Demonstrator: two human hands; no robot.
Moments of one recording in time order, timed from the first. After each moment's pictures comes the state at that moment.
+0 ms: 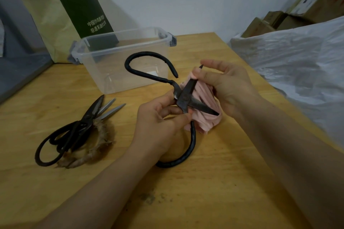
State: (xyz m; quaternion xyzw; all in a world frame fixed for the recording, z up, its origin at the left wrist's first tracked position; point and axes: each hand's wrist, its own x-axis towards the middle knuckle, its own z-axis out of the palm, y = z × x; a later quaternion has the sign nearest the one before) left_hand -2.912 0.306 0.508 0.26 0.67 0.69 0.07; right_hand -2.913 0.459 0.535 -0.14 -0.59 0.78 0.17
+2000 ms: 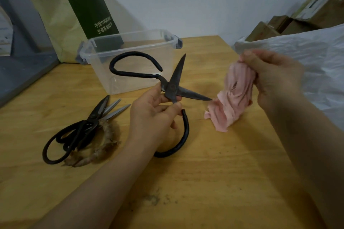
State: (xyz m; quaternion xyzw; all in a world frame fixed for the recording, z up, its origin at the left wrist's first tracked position) left_hand -2.926 0.296 0.510 0.21 0.71 0.67 0.00; right_hand -2.902 0.500 0.544 -0.20 -0.56 0.71 0.37
